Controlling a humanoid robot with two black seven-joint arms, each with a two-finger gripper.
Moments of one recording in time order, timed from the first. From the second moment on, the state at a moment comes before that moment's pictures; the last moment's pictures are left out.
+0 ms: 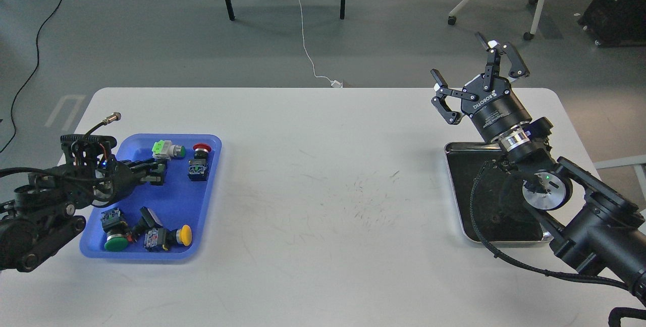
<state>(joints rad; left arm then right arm) -0.58 0.62 -0.50 -0.87 1.76 -0.14 -0.14 0.58 -0.35 0.77 0.93 -0.07 0.49 0.42</state>
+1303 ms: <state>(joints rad) -0.84 0.38 -0.38 -1.28 1.83 -0.33 -0.02 0.78 -0.45 0.79 0.96 -0.06 0.41 0.35</state>
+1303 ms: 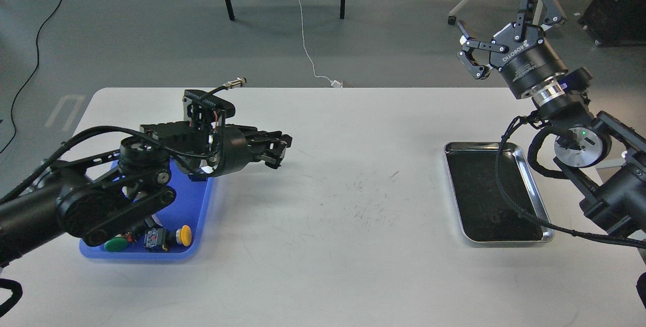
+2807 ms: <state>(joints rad) -0.87 0.16 -0.45 -1.08 1.31 -0.33 -0.02 0.75 -0.72 0.71 1.11 -0.04 0.49 0.36</state>
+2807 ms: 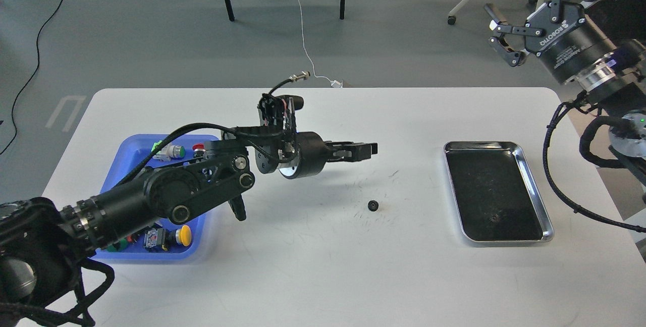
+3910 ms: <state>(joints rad) -0.71 0.43 -0.87 -0.83 -0.05 -0.44 -0.14 1.58 -0.37 -0.54 1.18 -1.02 0.47 0.40</state>
